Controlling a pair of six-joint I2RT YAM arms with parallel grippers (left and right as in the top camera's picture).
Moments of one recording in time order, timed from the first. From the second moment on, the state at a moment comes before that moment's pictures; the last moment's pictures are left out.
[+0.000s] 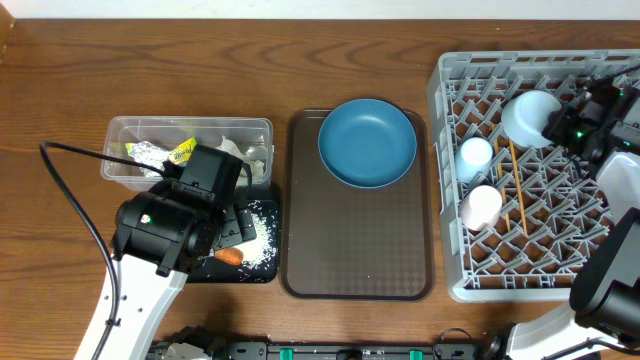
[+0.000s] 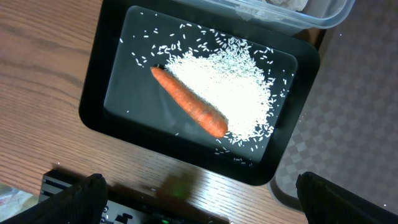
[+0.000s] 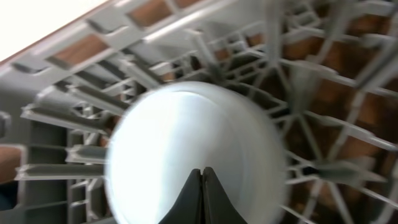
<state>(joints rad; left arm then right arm) -0.34 1.12 1.20 -1.43 -0.24 -0.61 -0.42 1.79 1.15 -0.17 -0.40 0.12</state>
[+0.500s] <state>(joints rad) -0.34 1.12 1.20 -1.43 -0.24 -0.61 -0.14 1.53 1.15 -0.40 -0.41 0.12</state>
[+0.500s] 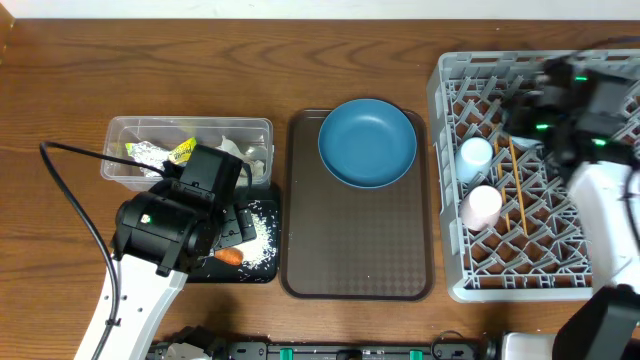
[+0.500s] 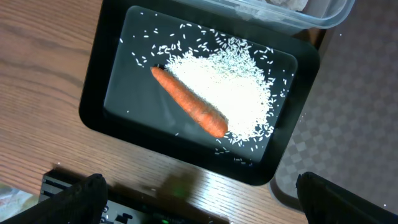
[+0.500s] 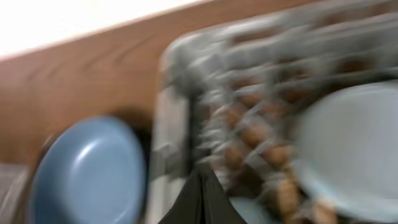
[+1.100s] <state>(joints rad) -0.34 1.12 1.20 -1.43 -0.24 -0.61 0.46 1.53 1.15 -0.42 -0.12 0.24</state>
